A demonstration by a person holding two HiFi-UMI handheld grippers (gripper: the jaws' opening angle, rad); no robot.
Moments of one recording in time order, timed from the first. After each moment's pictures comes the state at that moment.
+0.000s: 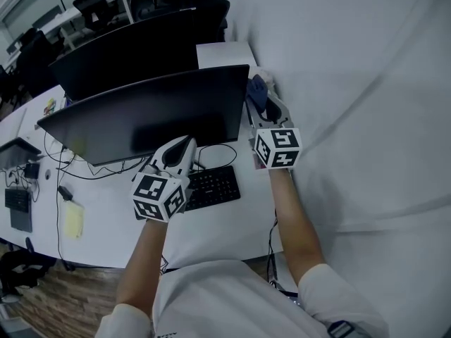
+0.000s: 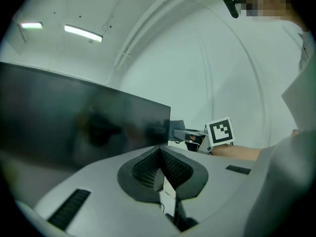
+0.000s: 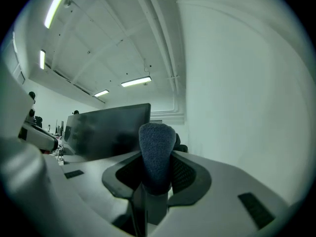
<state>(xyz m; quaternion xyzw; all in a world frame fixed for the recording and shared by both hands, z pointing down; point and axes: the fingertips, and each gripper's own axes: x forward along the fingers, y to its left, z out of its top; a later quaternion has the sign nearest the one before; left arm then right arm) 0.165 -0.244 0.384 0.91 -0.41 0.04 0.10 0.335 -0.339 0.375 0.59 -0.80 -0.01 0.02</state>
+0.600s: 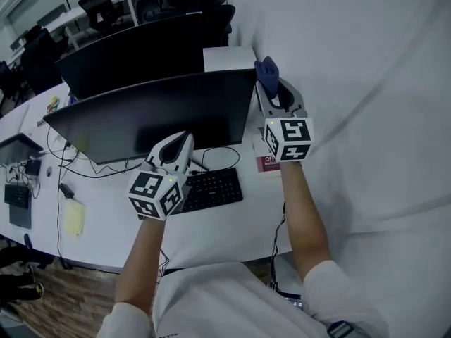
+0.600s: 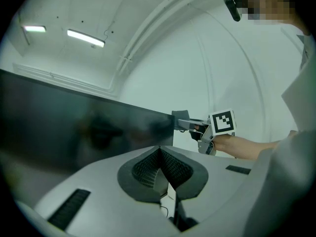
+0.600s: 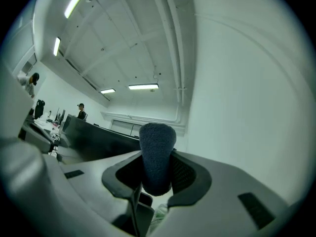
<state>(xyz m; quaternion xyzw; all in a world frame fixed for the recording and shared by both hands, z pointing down) 0.144 -0.246 0.360 0.90 -0.42 0.02 0.08 0.331 -0.339 0.299 0.60 -0.80 -0.10 0.03</state>
